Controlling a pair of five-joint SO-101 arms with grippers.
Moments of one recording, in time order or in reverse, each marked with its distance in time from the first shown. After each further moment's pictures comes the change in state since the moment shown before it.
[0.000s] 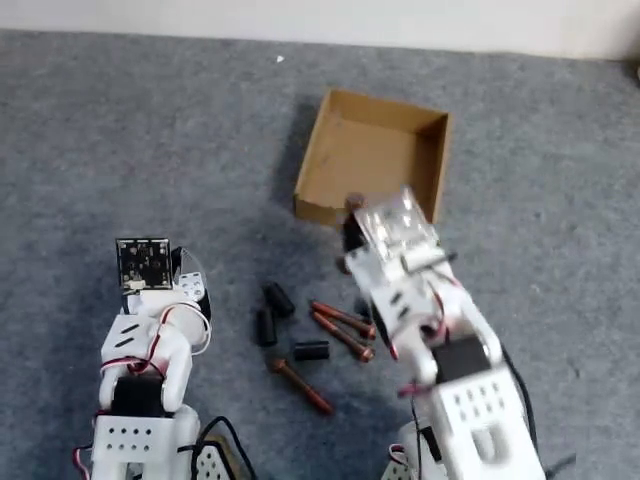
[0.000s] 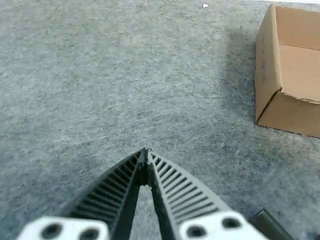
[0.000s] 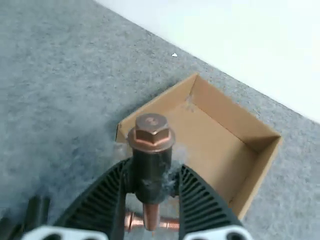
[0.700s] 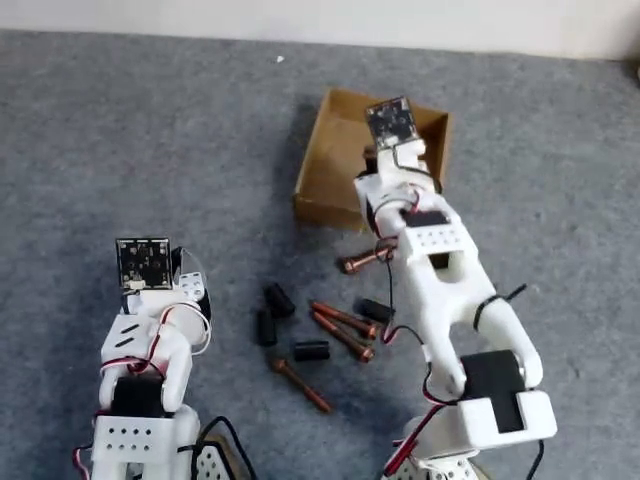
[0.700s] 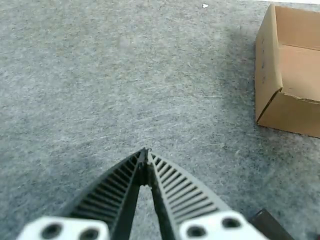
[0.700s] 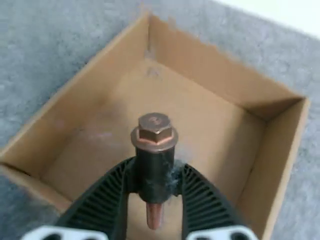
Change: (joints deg) left arm 0.0 0.0 0.0 0.0 0.0; right arm 8.7 58.9 -29.5 -14.3 -5.5
